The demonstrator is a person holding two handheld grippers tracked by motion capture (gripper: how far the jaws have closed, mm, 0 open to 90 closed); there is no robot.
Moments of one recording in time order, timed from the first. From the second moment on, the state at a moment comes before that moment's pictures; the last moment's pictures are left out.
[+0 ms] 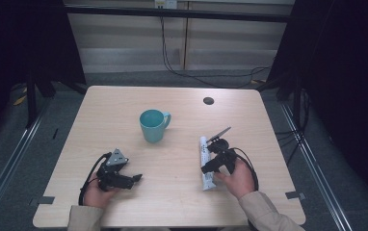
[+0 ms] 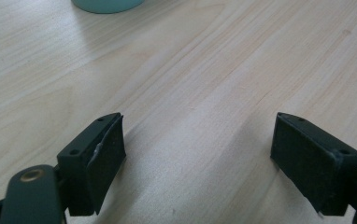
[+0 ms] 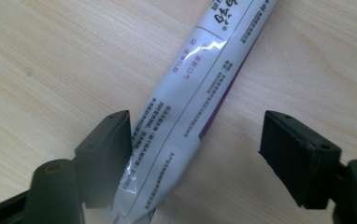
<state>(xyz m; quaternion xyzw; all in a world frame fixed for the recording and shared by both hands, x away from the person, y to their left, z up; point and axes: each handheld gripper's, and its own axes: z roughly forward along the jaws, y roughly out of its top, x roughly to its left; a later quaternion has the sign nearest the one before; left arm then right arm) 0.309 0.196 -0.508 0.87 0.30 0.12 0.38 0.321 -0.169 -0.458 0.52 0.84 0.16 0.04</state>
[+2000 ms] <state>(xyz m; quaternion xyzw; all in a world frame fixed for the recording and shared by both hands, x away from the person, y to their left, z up) 0.313 0.187 -0.502 0.89 0.28 0.10 0.35 0.298 -0.196 -0.440 0.40 0.90 0.14 0.05</state>
